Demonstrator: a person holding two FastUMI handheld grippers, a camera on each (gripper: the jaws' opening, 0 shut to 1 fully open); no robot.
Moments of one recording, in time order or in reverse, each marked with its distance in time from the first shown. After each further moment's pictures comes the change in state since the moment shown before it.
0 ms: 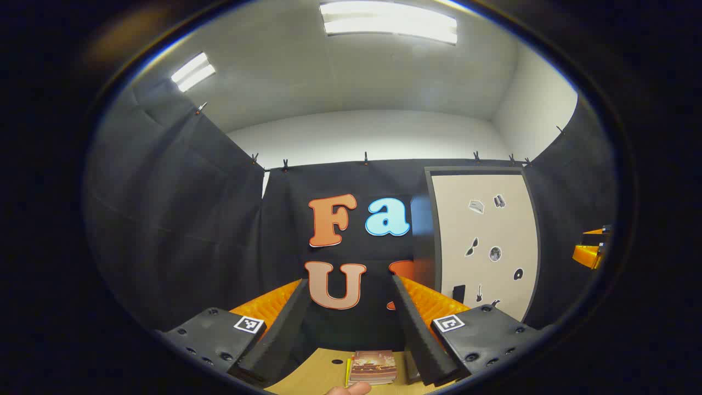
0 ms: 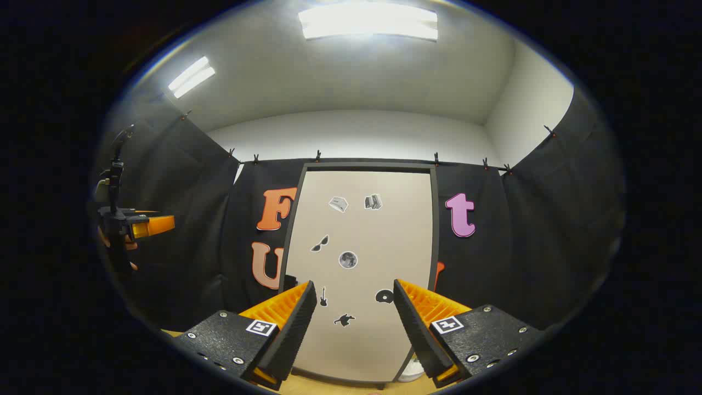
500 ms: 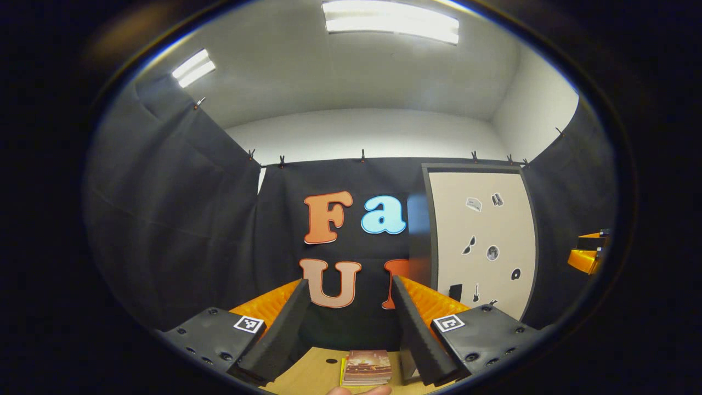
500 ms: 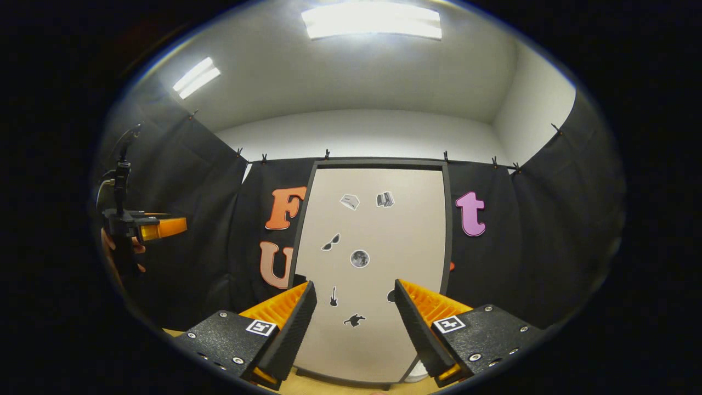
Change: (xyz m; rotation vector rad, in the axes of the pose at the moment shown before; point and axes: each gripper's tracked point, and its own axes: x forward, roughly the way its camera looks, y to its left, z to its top) left arm 0.004 -0.003 -0.013 -0.015 0.009 -0.014; right arm 0.005 0.016 -0.004 0.002 -0.011 0.040
